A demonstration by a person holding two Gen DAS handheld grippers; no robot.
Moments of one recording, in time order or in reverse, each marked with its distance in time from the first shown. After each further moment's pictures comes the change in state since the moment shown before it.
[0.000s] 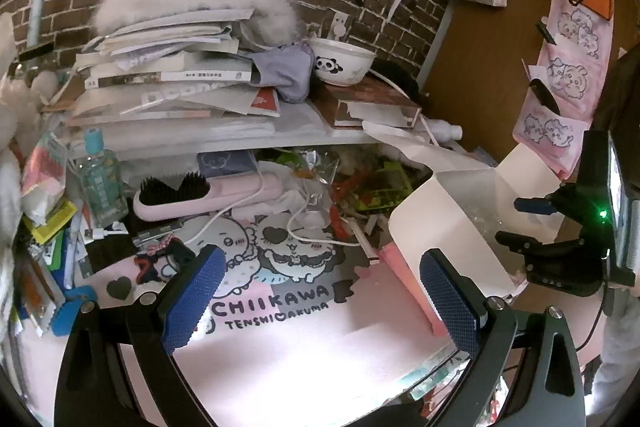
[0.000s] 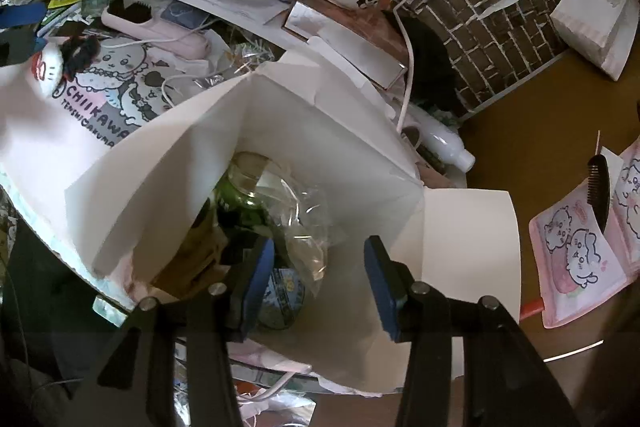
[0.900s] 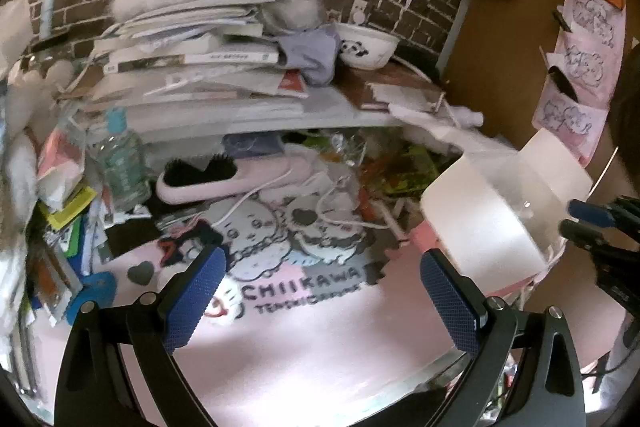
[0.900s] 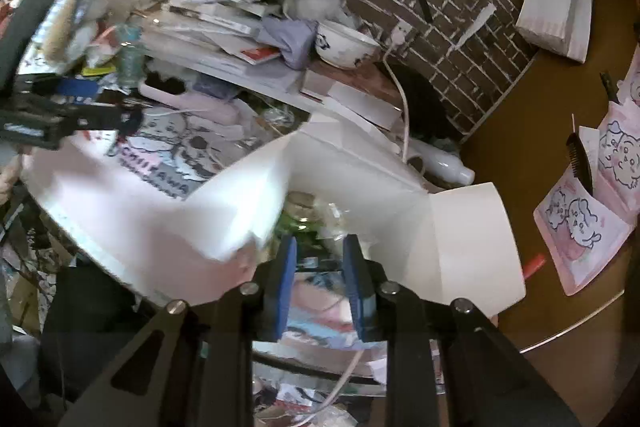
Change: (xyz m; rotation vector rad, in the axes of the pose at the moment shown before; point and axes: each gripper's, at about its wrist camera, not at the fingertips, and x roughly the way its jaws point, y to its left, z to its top) left arm 0.003 0.021 -0.014 0.009 0.037 0.064; right arm -0.072 0.030 -0.032 0.146 -0.227 0.057
